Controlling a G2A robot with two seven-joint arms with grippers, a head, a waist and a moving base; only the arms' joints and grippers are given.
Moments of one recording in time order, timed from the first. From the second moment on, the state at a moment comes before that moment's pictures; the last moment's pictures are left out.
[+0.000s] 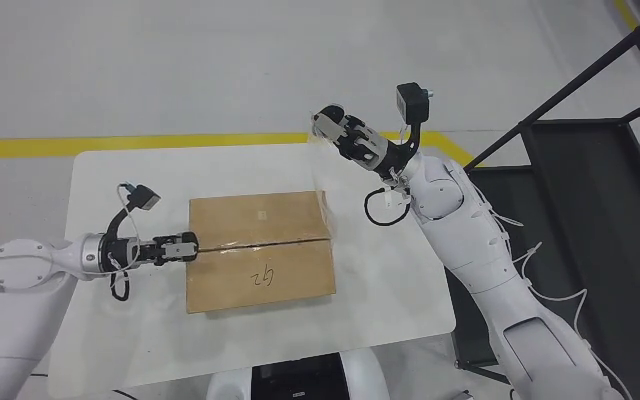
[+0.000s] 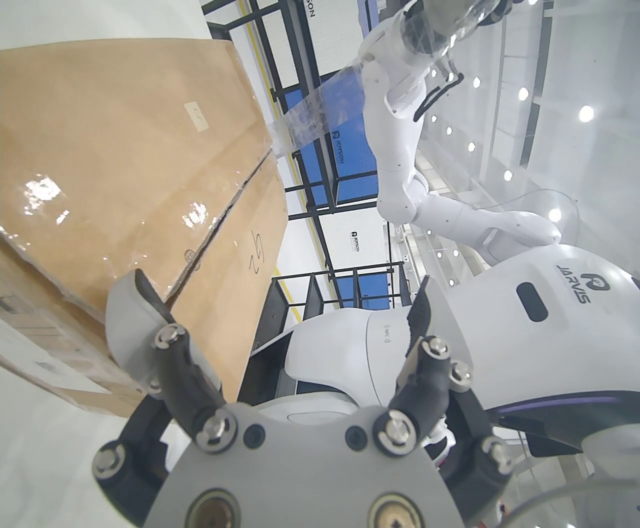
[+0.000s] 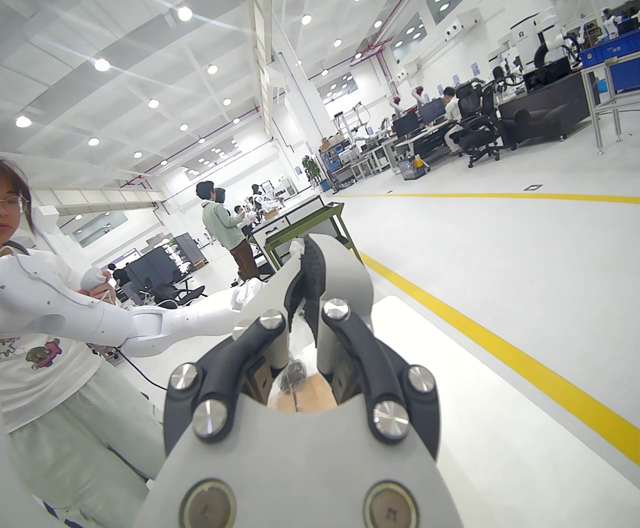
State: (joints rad) left arm 1.19 -0.78 -1.29 -1.44 -0.53 -0.44 -1.38; right arm -0.93 -1.18 1.13 -1.43 -0.18 -0.89 0.27
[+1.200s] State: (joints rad) left arm 1.14 -0.78 -1.23 -1.40 -0.47 -0.46 -1.36; right arm -0.79 -1.28 0.86 -1.30 -0.07 -1.01 0.18
